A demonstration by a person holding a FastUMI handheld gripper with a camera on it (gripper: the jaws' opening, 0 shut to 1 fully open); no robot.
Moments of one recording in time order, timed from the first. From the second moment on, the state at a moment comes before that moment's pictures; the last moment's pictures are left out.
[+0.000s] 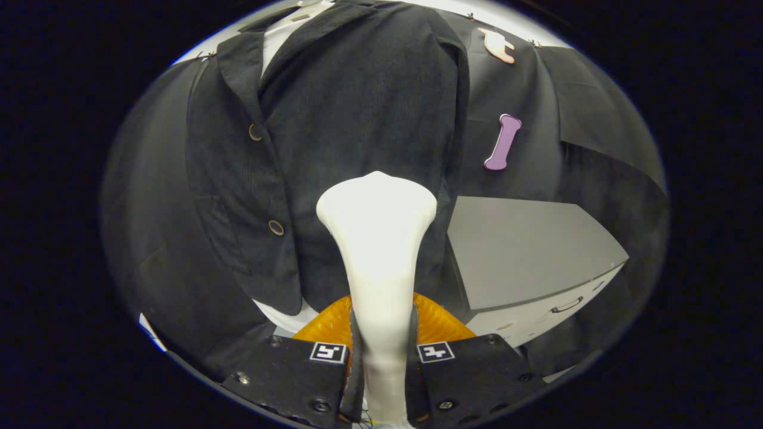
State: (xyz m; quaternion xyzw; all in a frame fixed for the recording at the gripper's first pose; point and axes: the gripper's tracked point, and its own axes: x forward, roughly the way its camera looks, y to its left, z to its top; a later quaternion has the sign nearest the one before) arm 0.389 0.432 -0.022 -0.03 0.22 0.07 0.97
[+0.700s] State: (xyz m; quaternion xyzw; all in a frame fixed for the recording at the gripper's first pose) arm 0.392 0.418 -0.122 -0.03 0.27 0.06 0.96
